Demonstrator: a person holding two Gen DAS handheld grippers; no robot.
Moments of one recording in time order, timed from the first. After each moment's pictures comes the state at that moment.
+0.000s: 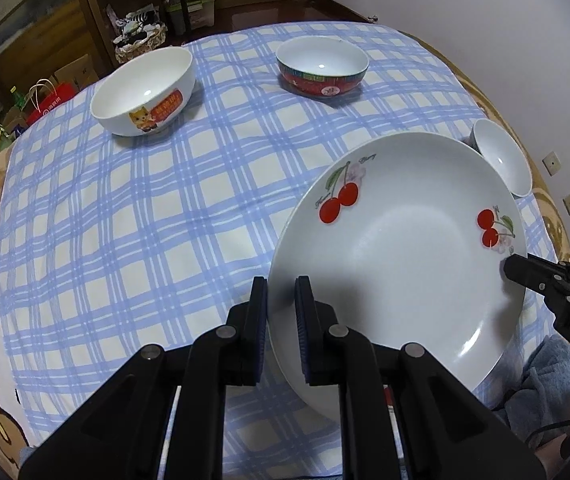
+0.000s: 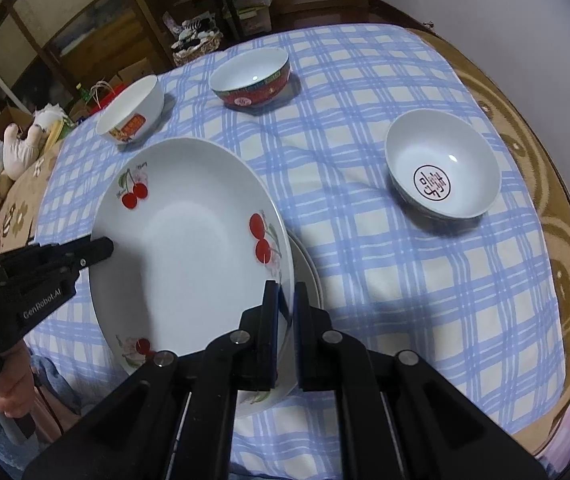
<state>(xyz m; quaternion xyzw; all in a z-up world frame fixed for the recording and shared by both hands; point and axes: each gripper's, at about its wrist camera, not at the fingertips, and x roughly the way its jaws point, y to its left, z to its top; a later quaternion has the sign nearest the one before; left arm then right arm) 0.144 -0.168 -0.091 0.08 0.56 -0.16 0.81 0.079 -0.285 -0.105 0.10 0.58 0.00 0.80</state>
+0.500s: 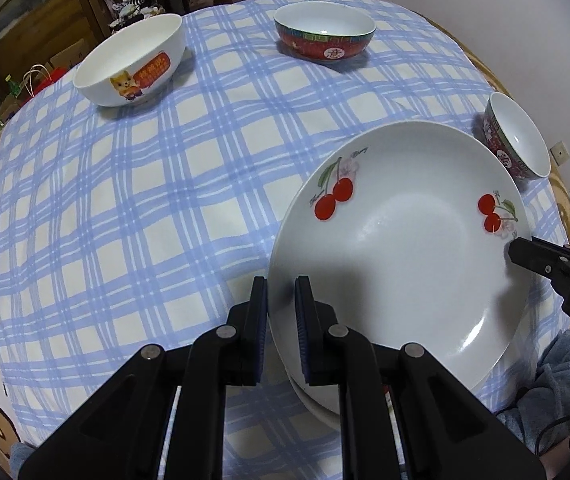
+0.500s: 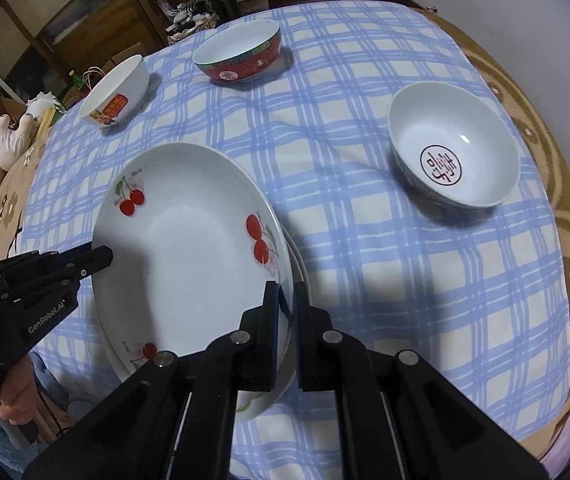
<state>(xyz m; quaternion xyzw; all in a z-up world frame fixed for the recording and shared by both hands) 0.144 -0.171 -0.124 0.08 0.59 -0.16 0.79 0.088 -0.291 -0.132 0.11 0.60 0.00 0.79</state>
